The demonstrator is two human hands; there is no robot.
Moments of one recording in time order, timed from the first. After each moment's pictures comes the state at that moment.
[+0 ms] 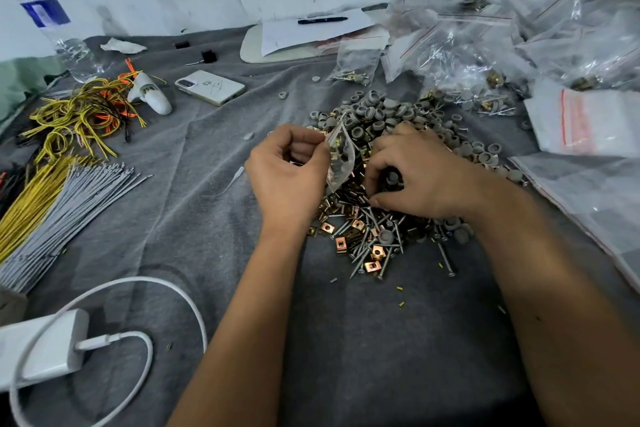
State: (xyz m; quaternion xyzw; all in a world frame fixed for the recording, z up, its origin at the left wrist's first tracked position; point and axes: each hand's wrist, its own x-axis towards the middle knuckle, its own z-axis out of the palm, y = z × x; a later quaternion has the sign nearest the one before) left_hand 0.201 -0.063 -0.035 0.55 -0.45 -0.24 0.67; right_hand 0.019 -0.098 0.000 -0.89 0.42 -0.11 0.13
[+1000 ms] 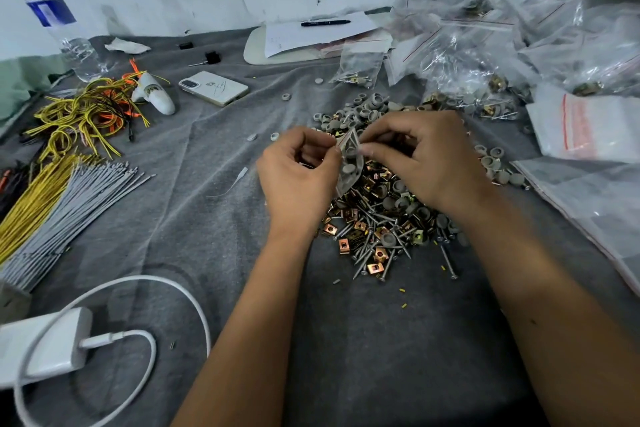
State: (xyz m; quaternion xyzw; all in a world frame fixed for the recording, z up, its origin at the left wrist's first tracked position) left_hand 0.198 -0.061 -0.033 0.55 -0.48 -0.23 0.64; right_hand 0.026 -0.095 -0.004 -0.80 0.38 -0.42 0.18
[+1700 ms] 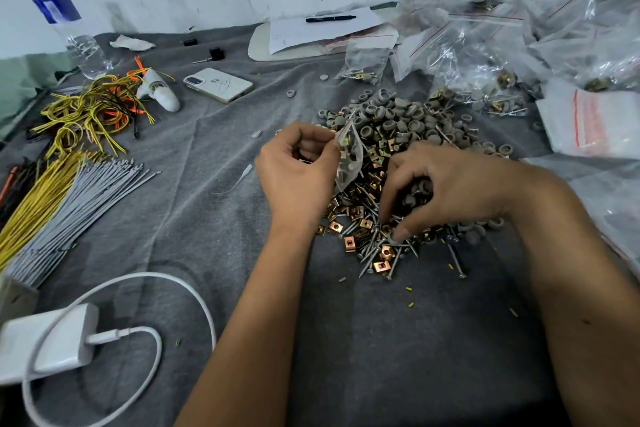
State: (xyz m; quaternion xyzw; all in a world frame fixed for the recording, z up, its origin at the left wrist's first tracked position) left_hand 0.201 -0.062 -0.032 0.55 -0.45 -0.23 0.66; right_hand -0.001 -0.097 0.010 -0.89 0.34 -0.03 0.31
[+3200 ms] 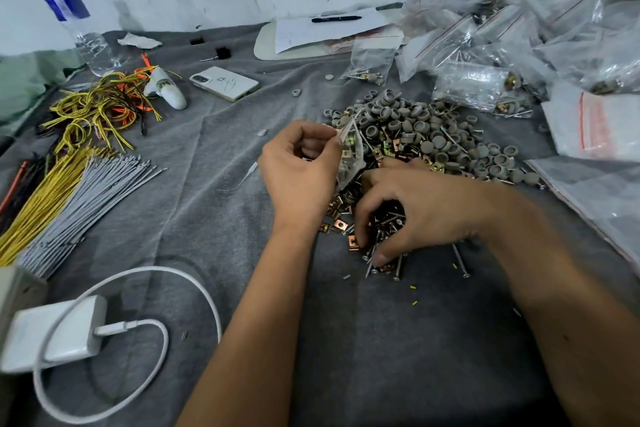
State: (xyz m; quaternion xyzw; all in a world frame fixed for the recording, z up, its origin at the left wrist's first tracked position) left_hand 0.205 -0.063 -0.033 0.53 -0.44 -0.24 0.68; right_hand 0.030 -0.083 -0.002 -0.92 0.32 0.01 0.23
